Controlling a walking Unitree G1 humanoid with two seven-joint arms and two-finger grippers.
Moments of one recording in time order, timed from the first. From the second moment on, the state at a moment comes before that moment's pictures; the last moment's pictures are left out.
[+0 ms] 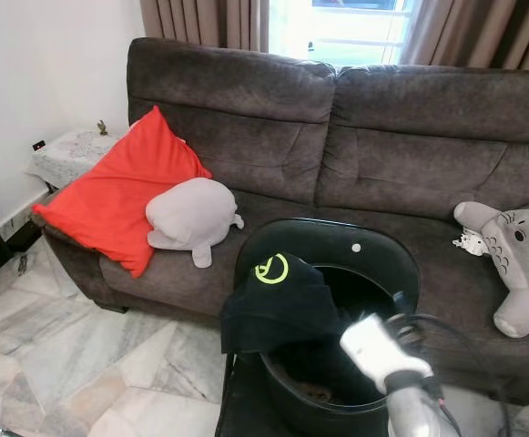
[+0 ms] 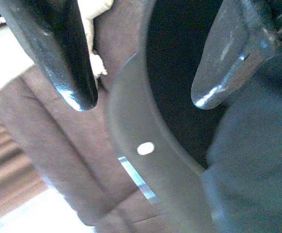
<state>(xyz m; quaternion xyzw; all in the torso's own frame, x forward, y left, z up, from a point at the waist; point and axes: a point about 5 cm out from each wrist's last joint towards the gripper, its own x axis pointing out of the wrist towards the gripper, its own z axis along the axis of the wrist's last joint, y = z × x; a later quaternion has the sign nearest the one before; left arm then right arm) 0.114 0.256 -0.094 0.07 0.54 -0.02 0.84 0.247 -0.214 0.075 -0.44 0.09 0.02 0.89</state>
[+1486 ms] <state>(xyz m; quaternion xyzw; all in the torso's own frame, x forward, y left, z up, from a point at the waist) 0.115 0.255 -0.094 0.07 0.54 -0.02 0.84 0.293 -0.196 0.032 -0.52 0.16 0.22 0.81</state>
